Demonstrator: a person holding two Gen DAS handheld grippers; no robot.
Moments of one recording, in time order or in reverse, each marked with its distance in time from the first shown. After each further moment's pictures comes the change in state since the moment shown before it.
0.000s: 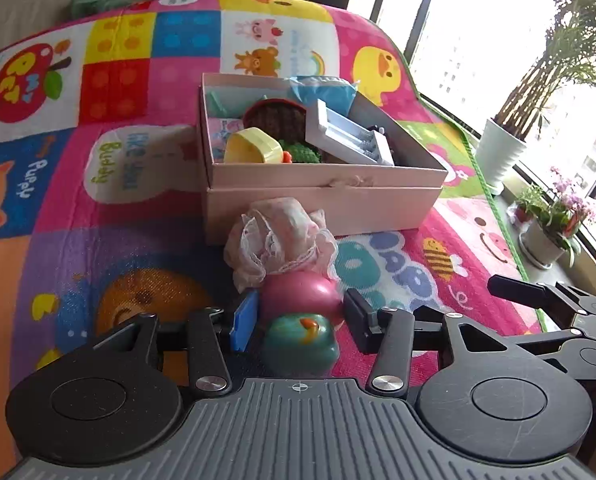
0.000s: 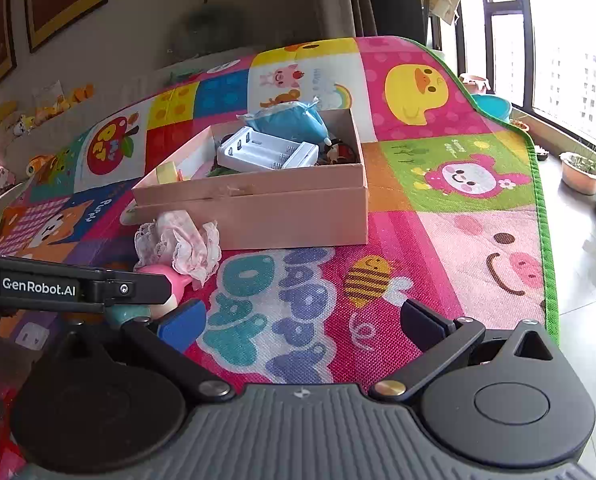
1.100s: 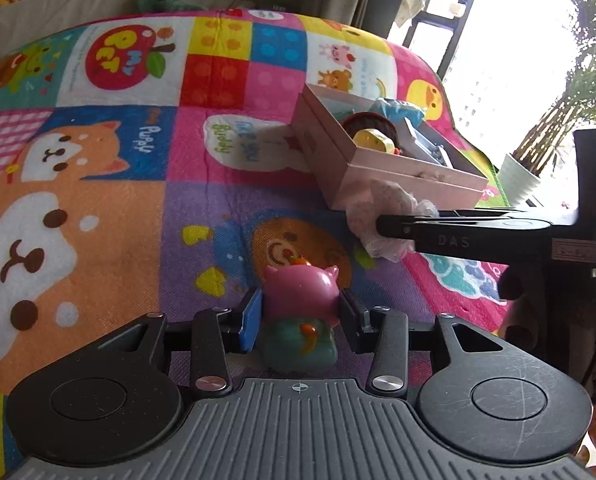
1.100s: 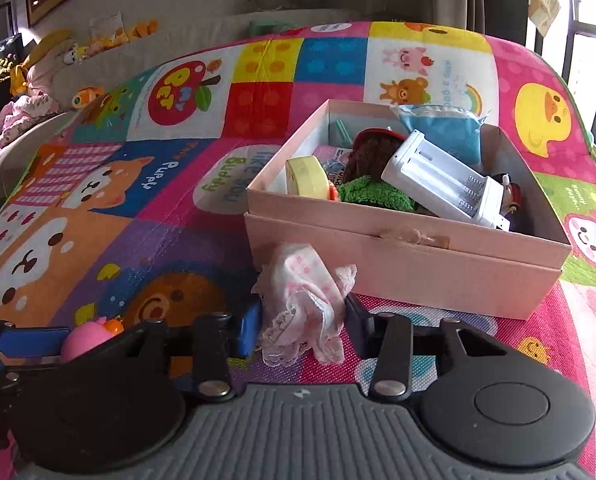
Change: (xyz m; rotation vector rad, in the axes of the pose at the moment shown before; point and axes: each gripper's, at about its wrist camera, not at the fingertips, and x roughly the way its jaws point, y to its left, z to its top) left arm -0.072 0.083 -0.053 -0.114 -0.069 0.023; right arm 0.062 0.099 0.040 -0.209 0.110 0.113
